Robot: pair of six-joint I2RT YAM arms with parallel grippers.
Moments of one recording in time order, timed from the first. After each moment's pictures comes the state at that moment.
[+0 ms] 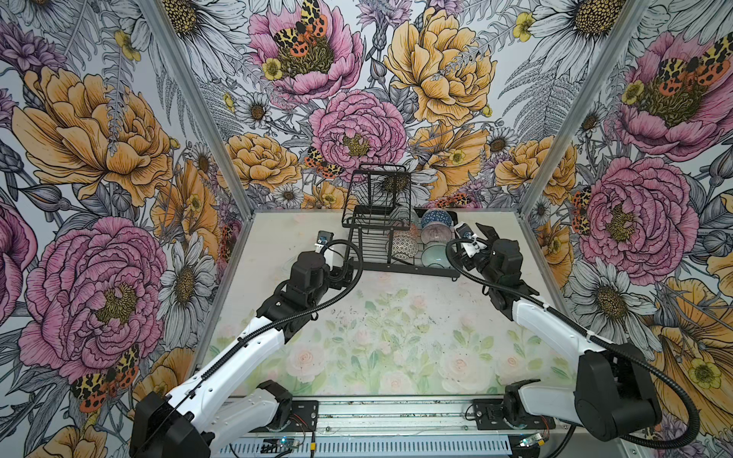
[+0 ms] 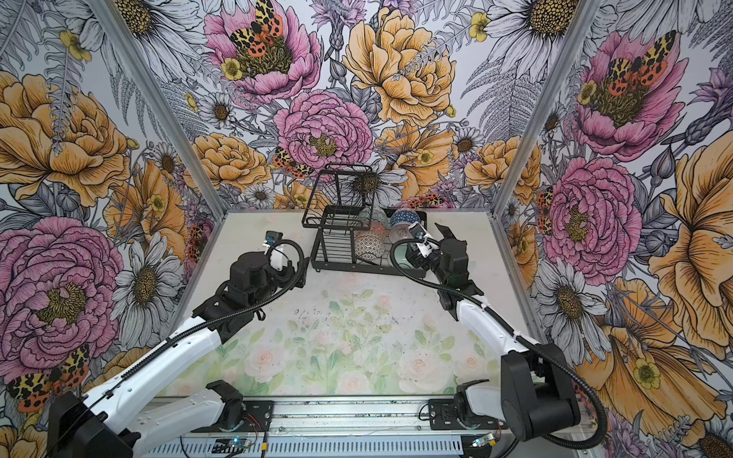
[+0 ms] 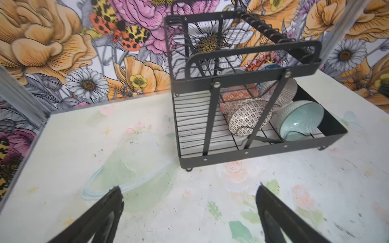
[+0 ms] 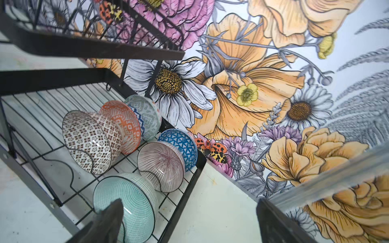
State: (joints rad) left arm -0.52 1.00 0.73 -0.07 -0.30 -0.08; right arm 0.20 1.24 0.71 0.34 0.00 -0.50
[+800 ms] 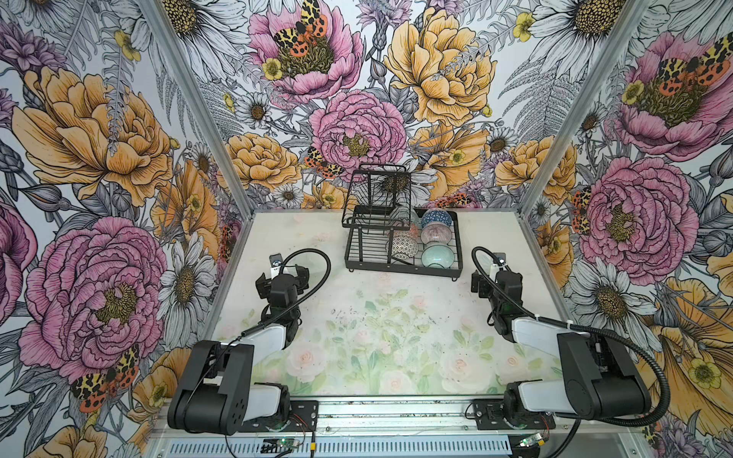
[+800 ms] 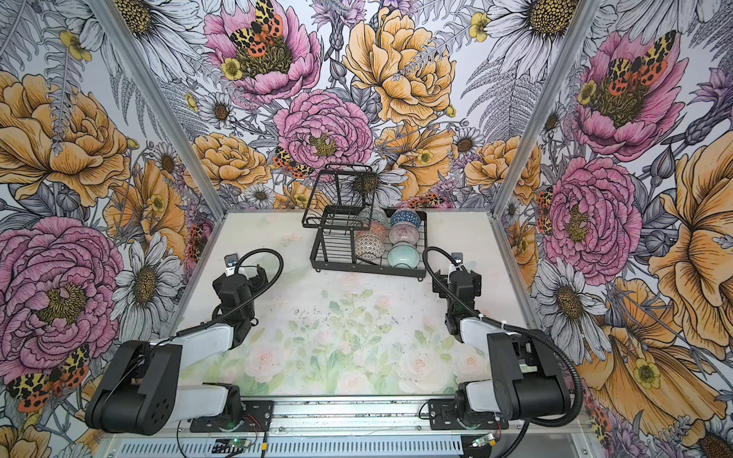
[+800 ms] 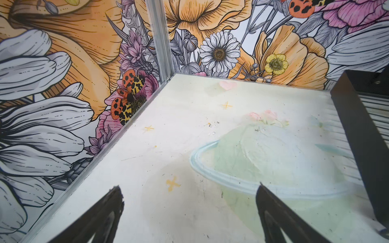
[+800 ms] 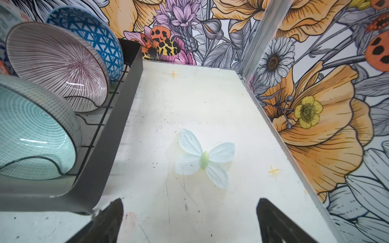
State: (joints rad) left arm -0.11 1.34 0.37 0.68 -0.47 -0.08; right arm 0.07 1.38 0.41 0.56 0.27 -0.06
